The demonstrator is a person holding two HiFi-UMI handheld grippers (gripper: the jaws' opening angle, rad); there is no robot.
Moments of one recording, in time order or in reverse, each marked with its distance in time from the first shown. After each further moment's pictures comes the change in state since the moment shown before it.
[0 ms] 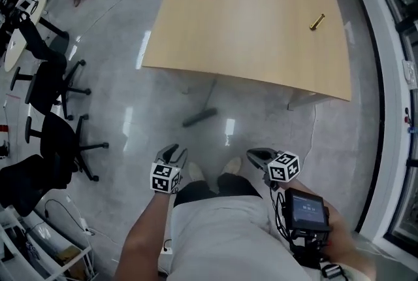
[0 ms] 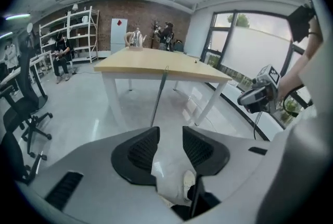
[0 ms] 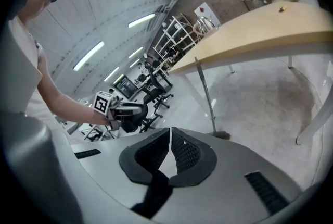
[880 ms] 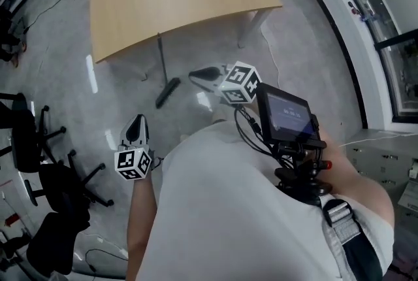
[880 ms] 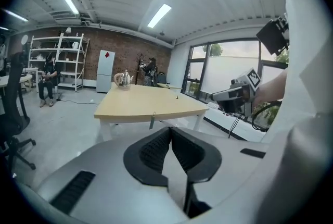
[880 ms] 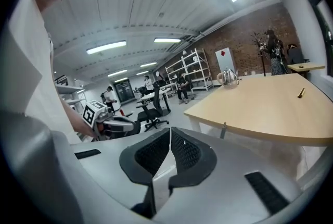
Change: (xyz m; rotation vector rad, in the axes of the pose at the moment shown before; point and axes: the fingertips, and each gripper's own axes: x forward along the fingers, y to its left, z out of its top) left arm -0.137 -0.003 0.102 0.098 -0.343 -0.173; right arm -0.019 0.157 0.158 -0.351 -0.280 -0.116
